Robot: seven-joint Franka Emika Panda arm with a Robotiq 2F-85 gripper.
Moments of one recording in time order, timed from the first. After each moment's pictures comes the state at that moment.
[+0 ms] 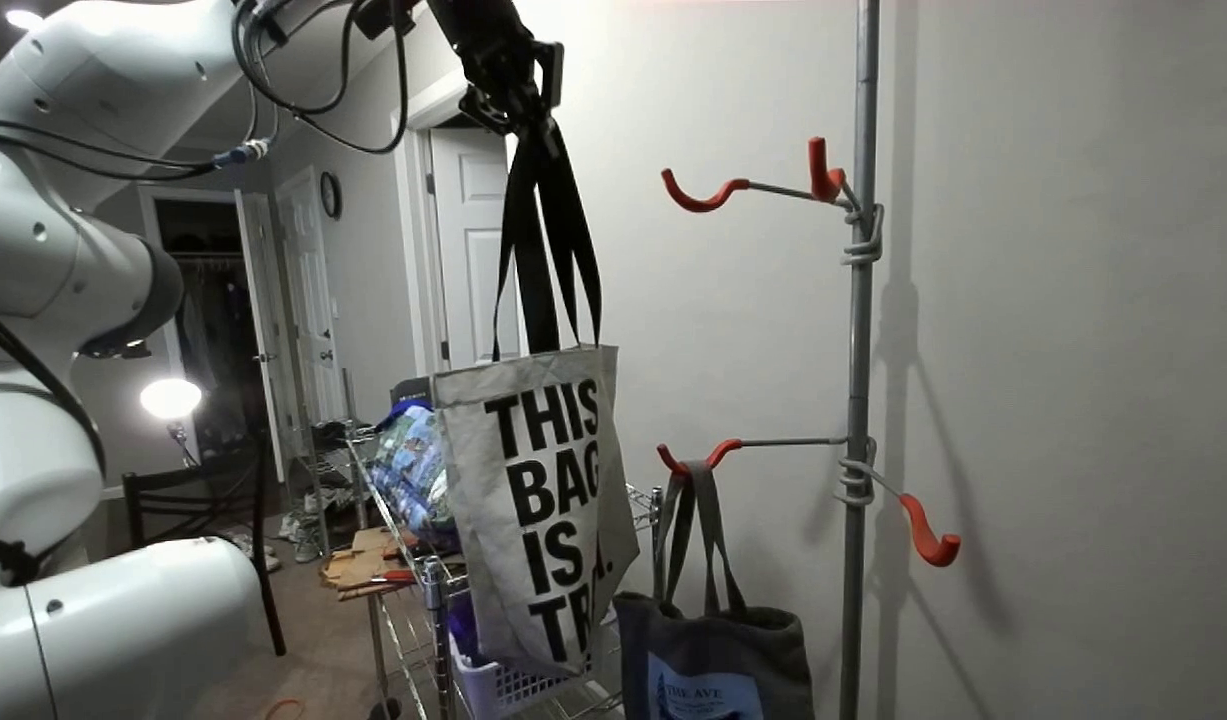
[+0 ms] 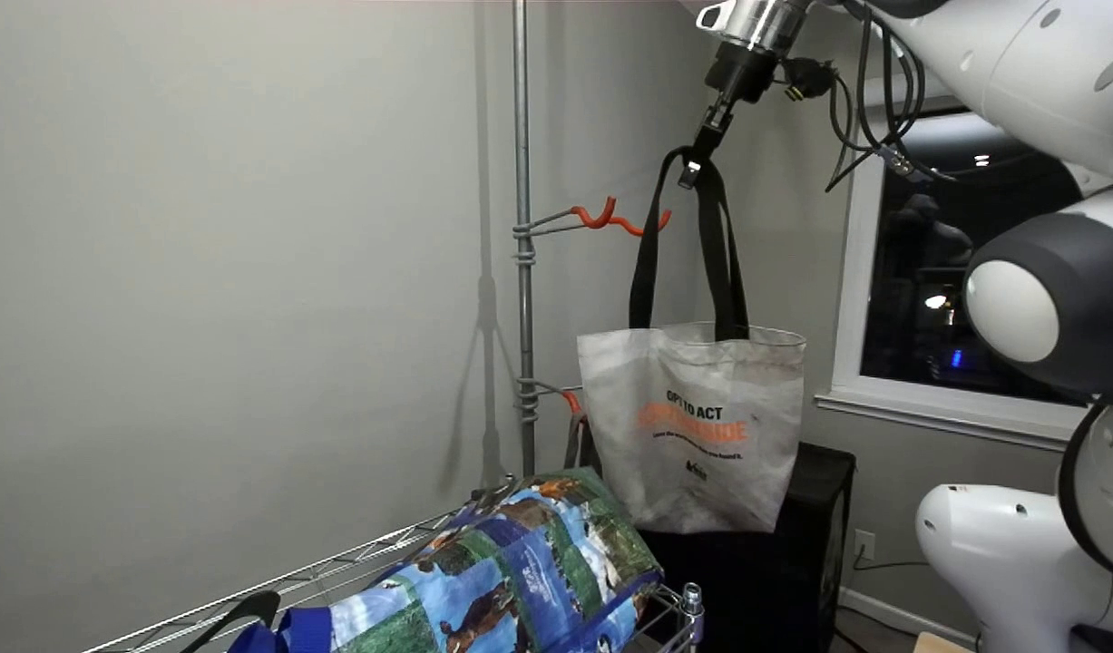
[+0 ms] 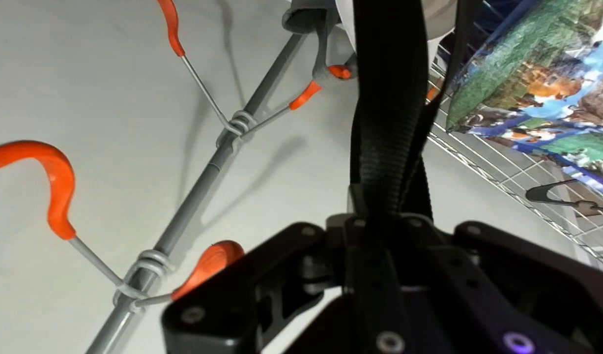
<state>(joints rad) 1.84 0.72 -2.59 -1.46 0.70 1.34 -0.96</state>
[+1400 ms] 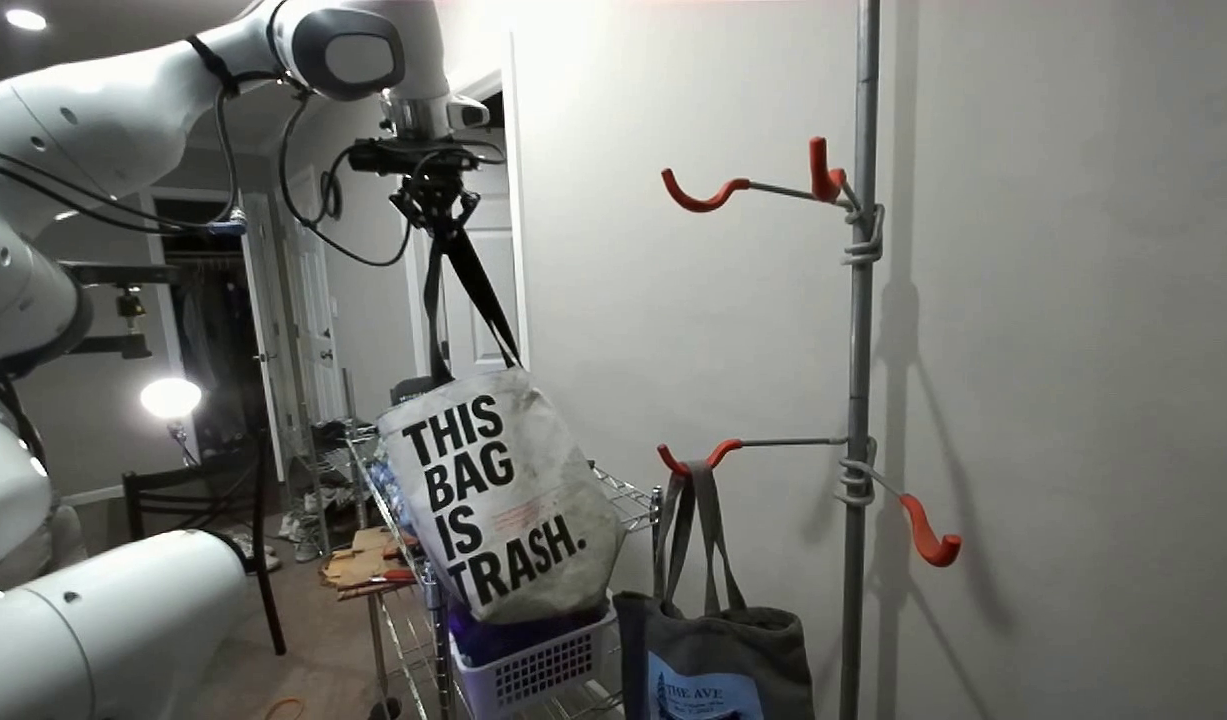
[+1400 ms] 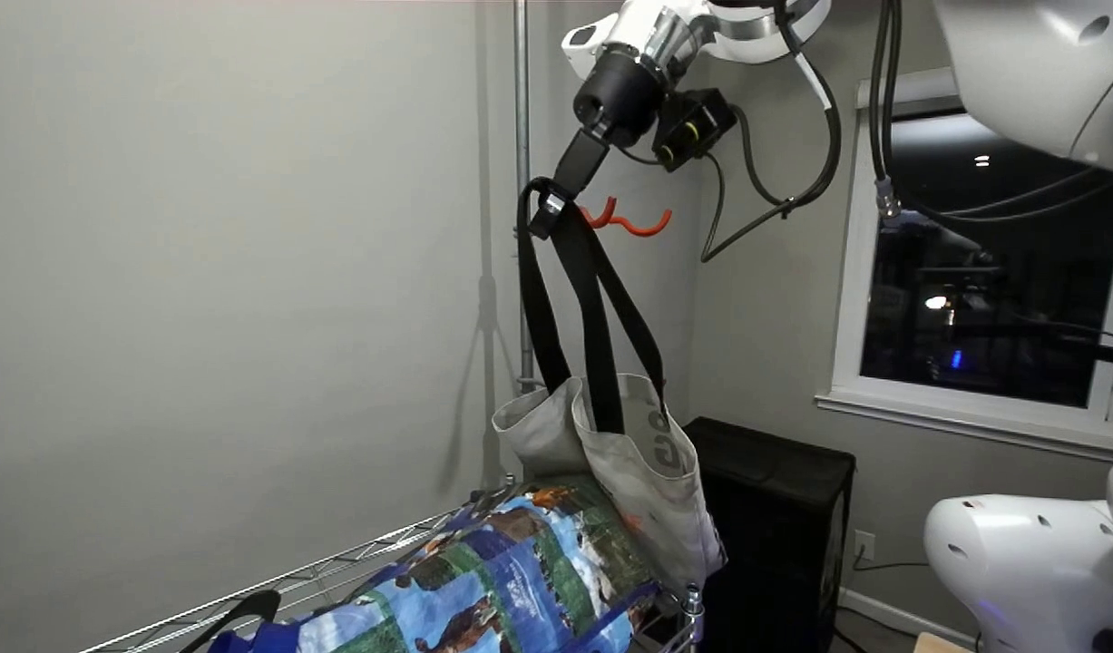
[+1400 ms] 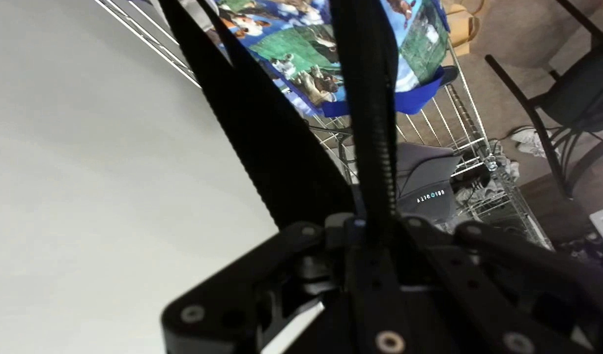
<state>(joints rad) 2.17 0.74 -2.39 -1.61 1.07 1.36 -0.76</state>
